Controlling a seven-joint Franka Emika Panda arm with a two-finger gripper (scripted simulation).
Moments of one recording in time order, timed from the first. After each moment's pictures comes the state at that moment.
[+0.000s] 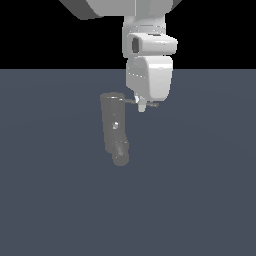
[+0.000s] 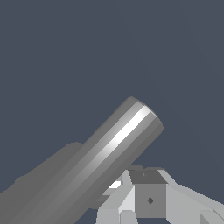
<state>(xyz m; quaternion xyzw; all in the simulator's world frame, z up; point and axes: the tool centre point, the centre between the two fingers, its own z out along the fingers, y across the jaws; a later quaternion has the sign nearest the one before) -0.078 -0.032 0.201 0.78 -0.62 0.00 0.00</state>
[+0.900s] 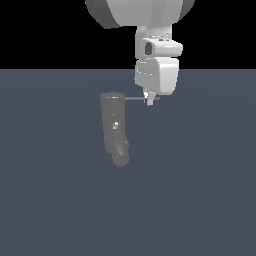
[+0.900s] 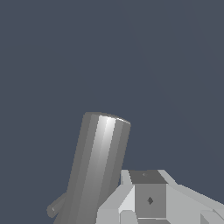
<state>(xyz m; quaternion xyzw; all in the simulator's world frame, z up) -0.022 -0.061 0.201 0.78 -0.62 0.00 0.00</state>
